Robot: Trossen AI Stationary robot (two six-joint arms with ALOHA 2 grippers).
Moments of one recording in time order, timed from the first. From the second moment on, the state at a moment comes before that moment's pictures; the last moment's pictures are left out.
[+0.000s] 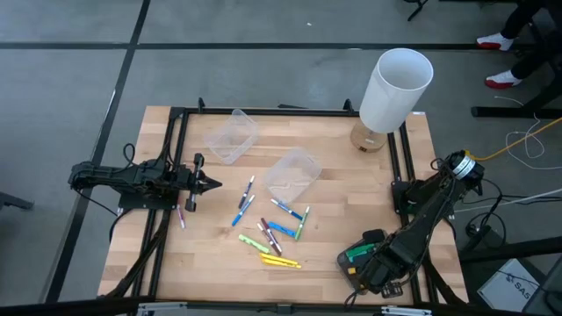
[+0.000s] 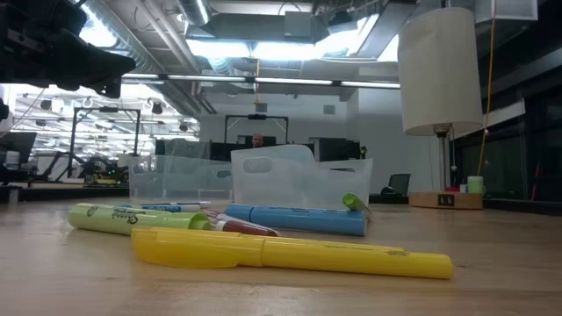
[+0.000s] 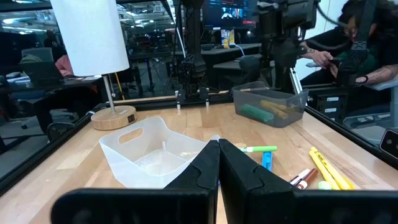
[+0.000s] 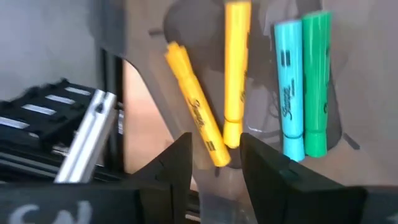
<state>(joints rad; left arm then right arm) -0.06 0.00 0.01 0.01 -0.03 0.07 0.87 1.60 1.22 -1.05 -0.17 0.69</state>
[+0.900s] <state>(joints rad) -0.06 0.00 0.01 0.01 -0.03 0.07 0.63 1.70 1.49 -1.04 -0.06 0.66</state>
